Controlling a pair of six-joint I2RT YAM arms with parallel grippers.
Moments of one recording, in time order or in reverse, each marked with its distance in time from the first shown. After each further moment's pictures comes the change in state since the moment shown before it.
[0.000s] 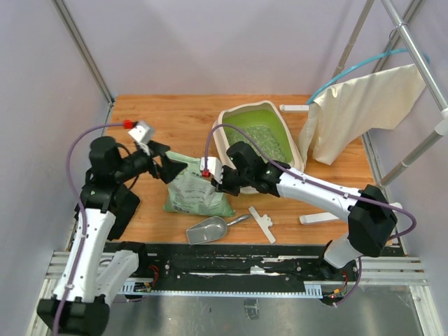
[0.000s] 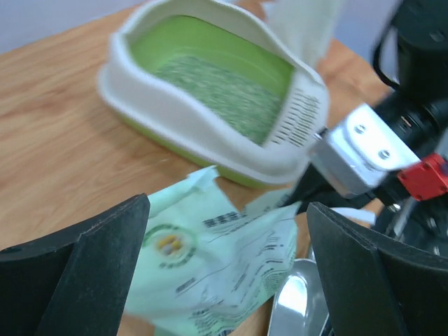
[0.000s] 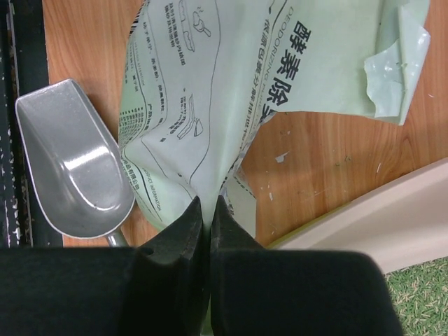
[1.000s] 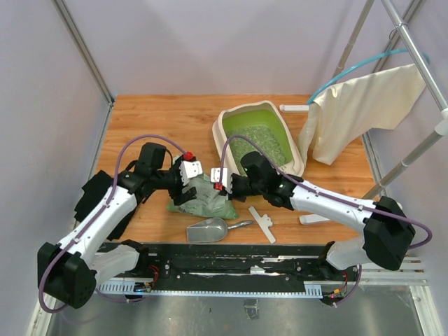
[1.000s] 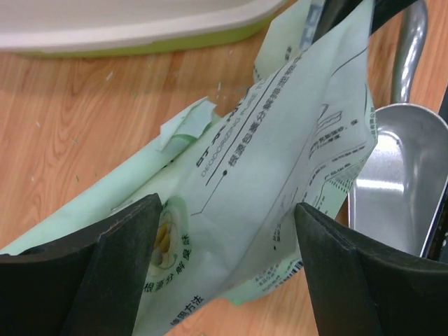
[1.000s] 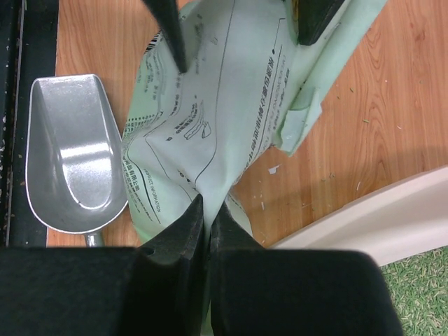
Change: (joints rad) left arm -0.389 0.264 -0.077 -0.248 -0.169 0.817; right arm 0.000 -0.164 -0.239 0.219 -0.044 -0.091
